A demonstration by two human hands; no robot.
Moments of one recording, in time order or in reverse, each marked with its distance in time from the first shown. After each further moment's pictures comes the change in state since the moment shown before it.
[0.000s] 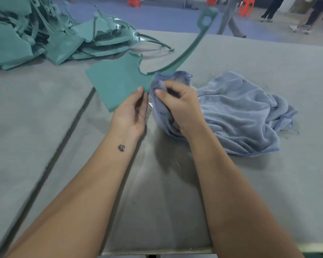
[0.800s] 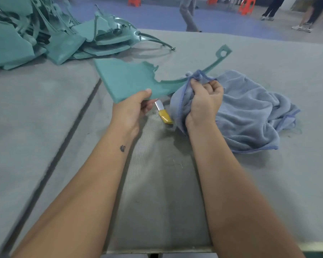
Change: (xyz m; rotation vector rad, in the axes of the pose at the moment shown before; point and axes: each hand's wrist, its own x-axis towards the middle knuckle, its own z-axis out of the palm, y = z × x) left_hand -0.005 0.005 -0.001 0.546 -0.028 0.146; right_hand 0.016 0.002 -0.012 0.582 0.630 0.105
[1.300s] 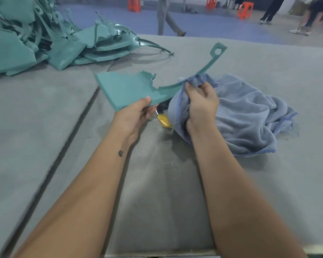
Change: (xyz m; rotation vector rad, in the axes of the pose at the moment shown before) left_hand 0.001 -0.005 -0.004 -0.046 -0.097 -0.030; right_hand 0.002 0.001 -0.007 -0.063 -0.163 0.044
